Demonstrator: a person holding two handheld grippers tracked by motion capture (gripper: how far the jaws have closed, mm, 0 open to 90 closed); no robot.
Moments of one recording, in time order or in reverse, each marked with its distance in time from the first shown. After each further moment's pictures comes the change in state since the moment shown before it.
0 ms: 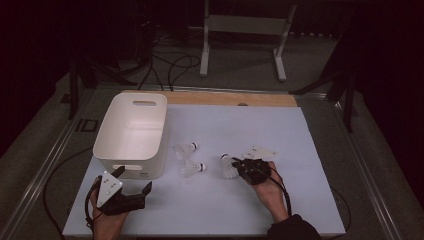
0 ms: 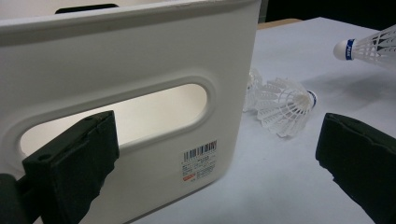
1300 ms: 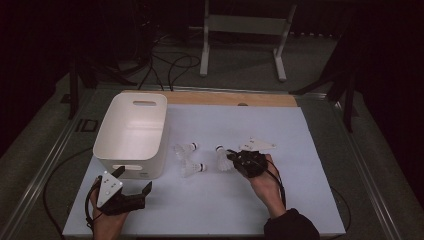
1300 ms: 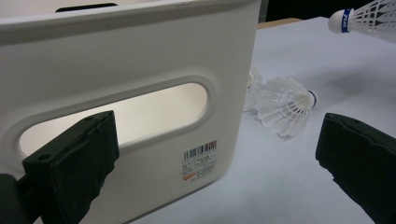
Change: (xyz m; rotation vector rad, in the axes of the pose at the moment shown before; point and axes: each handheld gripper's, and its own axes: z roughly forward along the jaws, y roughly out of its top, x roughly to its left) left arm 0.000 0.000 0.000 0.002 0.001 0.002; right arm 0.006 0.031 -0.004 -0.056 0.023 0.017
